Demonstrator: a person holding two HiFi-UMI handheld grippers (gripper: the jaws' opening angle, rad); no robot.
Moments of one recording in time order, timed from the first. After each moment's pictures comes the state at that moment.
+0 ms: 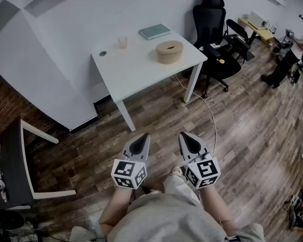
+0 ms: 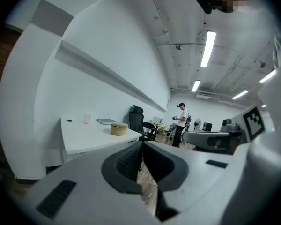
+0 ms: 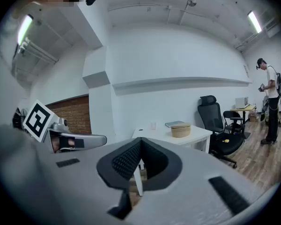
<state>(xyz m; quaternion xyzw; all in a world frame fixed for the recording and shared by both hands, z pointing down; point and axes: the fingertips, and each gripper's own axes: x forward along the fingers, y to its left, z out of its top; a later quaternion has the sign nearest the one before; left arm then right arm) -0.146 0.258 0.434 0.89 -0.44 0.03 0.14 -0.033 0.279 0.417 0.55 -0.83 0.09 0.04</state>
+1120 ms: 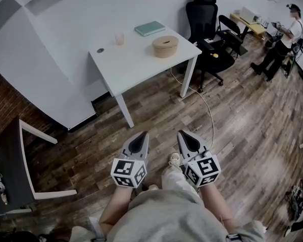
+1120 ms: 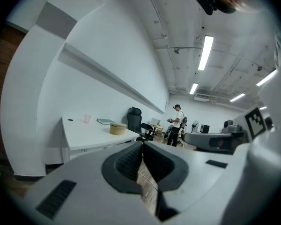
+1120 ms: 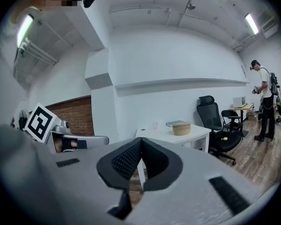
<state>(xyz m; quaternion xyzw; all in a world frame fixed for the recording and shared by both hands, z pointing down) -0.168 0.305 0.433 0.89 -0.44 0.01 0.14 -0.058 0.331 0.415 0.55 -0.83 0.09 0.03</state>
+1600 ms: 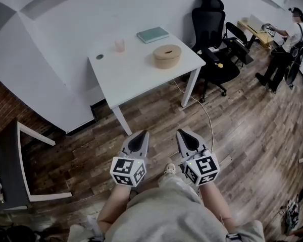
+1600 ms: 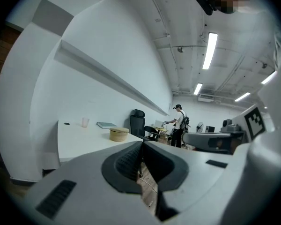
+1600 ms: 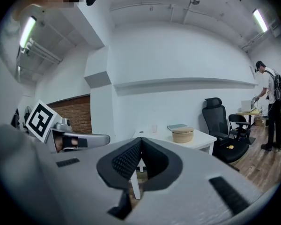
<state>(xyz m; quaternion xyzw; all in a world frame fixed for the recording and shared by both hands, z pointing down) -0.122 0.207 0.422 0.88 -0.45 0.01 0.13 -0.016 0.227 0.404 0.52 -0.85 0.07 0.05</state>
